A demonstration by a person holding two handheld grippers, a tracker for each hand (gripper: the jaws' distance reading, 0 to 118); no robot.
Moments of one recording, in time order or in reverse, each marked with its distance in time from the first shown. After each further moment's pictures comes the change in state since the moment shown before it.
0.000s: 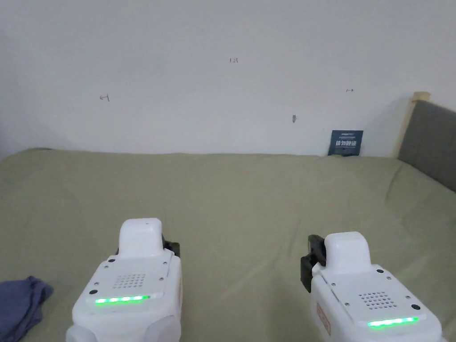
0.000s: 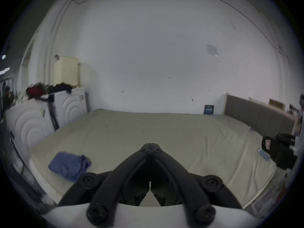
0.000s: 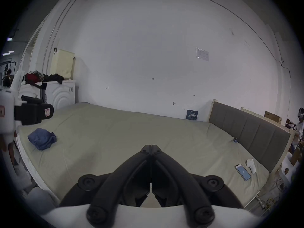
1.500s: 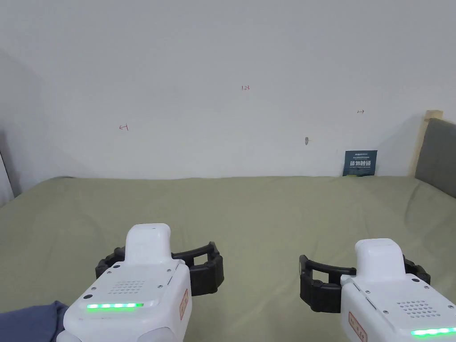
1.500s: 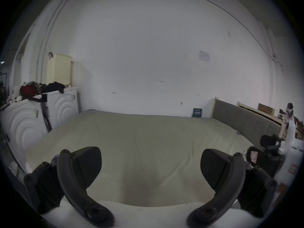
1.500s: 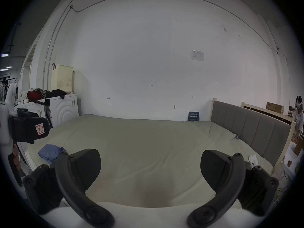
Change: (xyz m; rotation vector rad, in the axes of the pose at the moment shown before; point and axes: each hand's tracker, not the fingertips) left arm -0.016 0.042 0.034 0.011 -0.108 -0.016; right arm 0.004 0.023 0.012 -0.002 0.014 -0.036
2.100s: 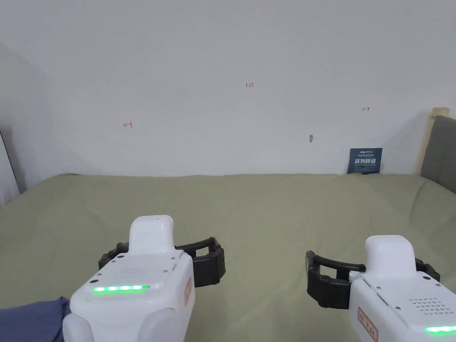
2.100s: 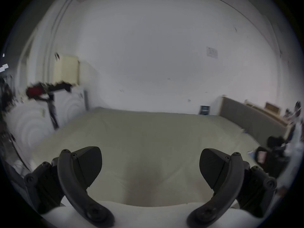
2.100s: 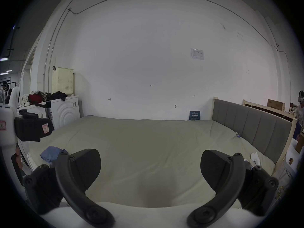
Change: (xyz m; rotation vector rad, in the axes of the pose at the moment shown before) left arm -0.003 0.010 -0.010 -0.100 -0.051 0.036; right arm 0.003 0.004 0.003 0.000 0.008 -0.029
